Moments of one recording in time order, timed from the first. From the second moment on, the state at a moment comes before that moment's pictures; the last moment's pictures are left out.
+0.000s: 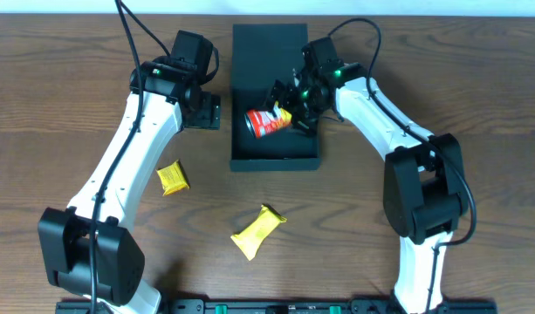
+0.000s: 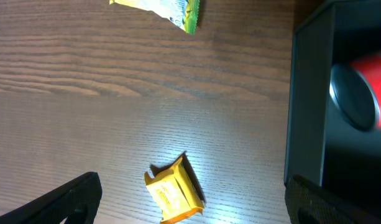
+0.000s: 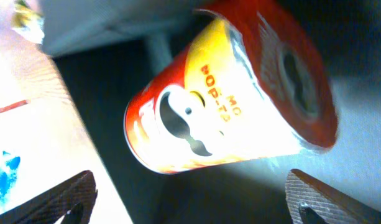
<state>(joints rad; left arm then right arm) -0.28 1.75 1.57 -1.09 -0.23 -0.22 0.36 2.14 1.66 -0.71 -0.58 0.78</state>
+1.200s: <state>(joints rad) -0.28 1.75 1.57 -1.07 -0.21 -0.22 0.27 2.35 2.20 -1.22 0.32 0.48</state>
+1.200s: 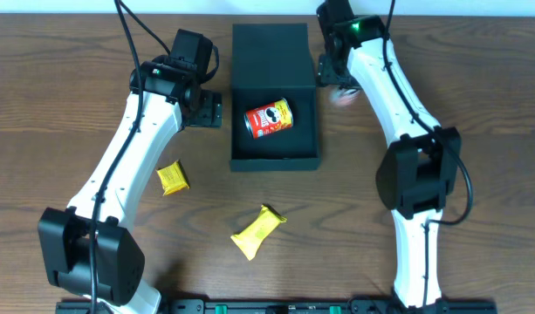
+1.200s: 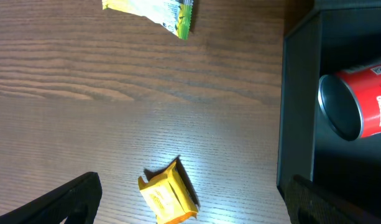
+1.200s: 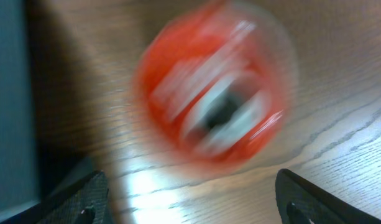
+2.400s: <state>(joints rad) -0.28 1.75 1.57 -1.03 -0.19 -0.22 -0.11 2.36 2.33 -1.00 -0.16 0.48</state>
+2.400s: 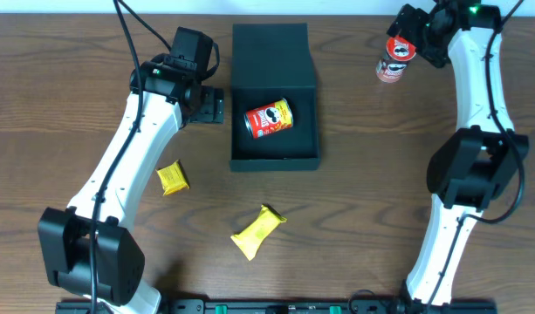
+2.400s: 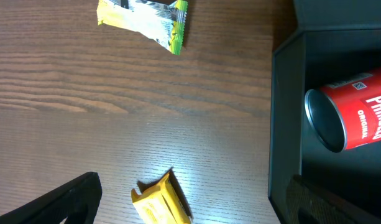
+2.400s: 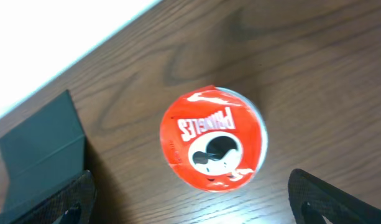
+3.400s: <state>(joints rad) -0.28 1.75 1.57 -1.03 -0.19 -0.22 -0.08 2.44 2.33 -0.90 -0.05 0.53</state>
